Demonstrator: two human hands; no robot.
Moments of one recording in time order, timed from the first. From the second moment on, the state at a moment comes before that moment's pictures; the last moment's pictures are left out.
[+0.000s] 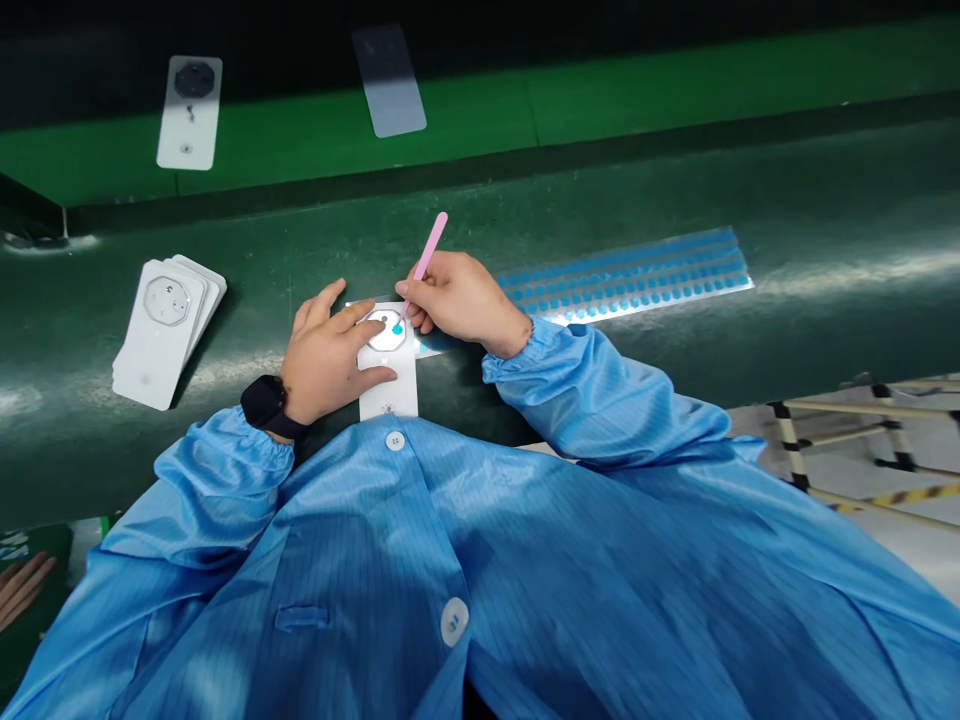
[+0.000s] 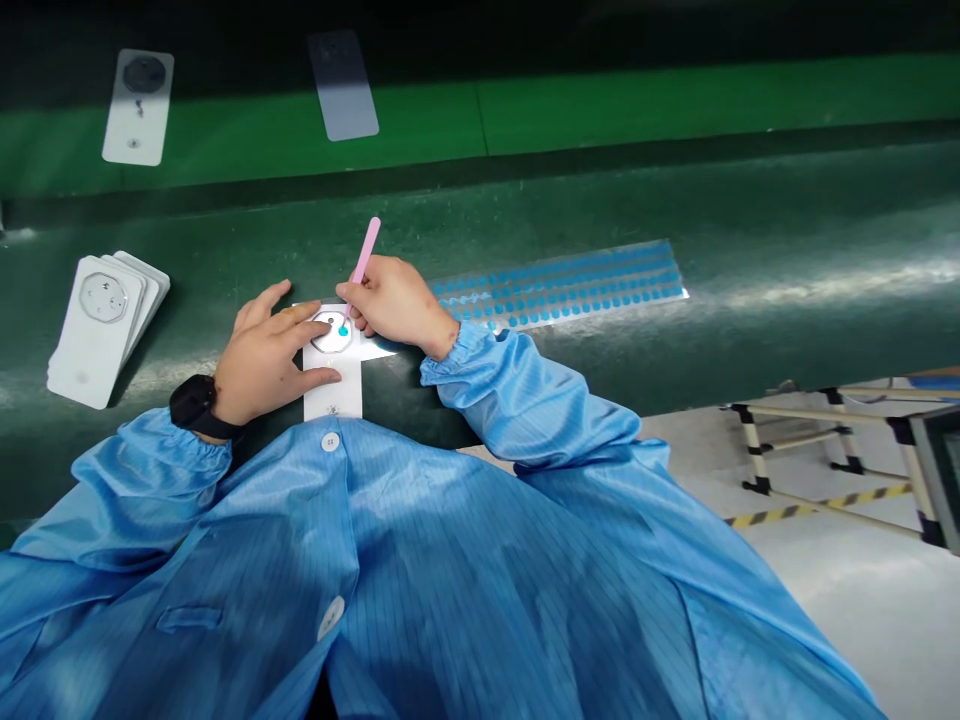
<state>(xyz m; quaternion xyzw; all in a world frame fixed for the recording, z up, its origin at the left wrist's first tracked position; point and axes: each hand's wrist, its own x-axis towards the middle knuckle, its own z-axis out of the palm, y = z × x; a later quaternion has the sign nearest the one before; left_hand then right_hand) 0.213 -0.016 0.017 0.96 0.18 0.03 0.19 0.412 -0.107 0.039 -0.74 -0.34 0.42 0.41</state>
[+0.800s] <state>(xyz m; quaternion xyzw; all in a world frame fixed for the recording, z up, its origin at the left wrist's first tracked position) 0.212 -0.013 0.014 0.96 0.18 0.04 0.20 0.412 -0.111 0.028 -0.74 -0.36 0.39 0.42</state>
